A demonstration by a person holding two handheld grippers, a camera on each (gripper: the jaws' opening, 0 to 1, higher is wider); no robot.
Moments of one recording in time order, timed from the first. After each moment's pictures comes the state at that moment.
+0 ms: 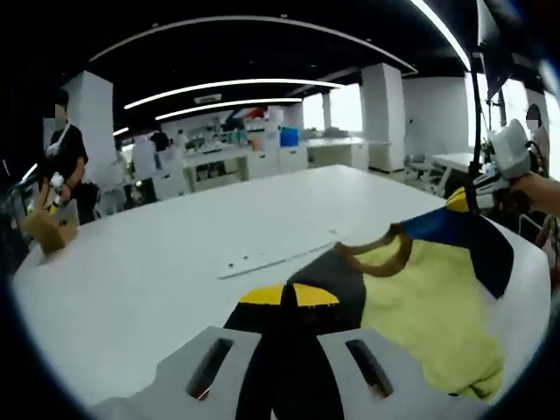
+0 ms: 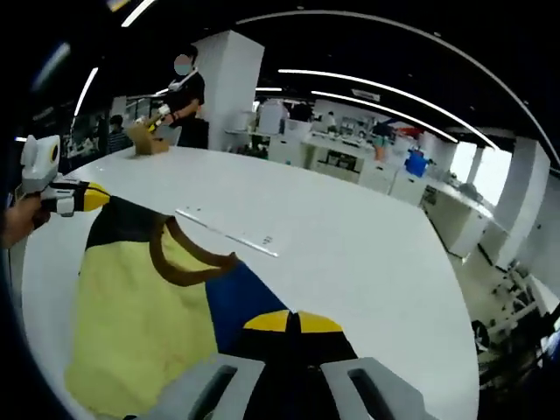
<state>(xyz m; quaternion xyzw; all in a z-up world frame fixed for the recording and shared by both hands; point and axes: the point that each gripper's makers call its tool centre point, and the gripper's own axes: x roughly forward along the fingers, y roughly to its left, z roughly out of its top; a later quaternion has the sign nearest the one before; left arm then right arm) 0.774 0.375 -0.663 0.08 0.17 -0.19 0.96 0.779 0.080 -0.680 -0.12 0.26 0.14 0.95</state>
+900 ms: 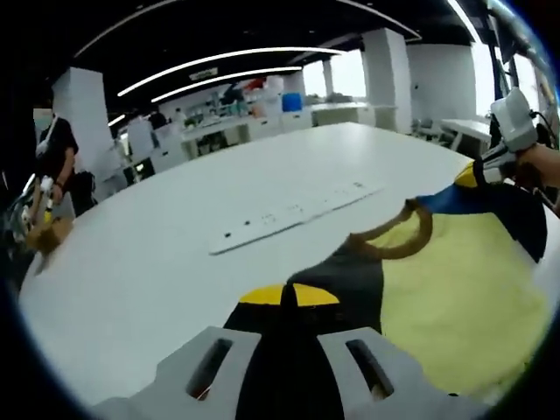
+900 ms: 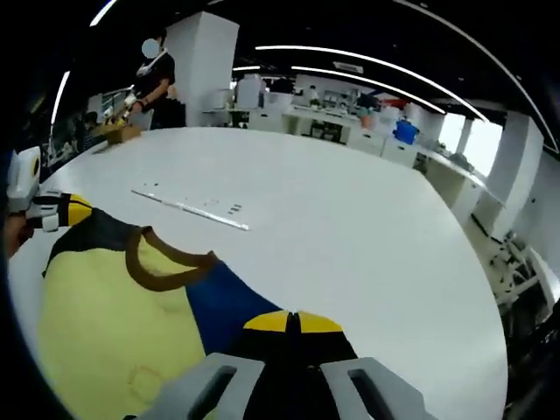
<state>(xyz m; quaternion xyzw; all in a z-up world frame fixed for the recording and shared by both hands) 0.823 0.382 -0.743 0.13 0.25 -0.19 0.94 0.826 0.073 -0.755 -0.10 0.33 0.11 0.93</state>
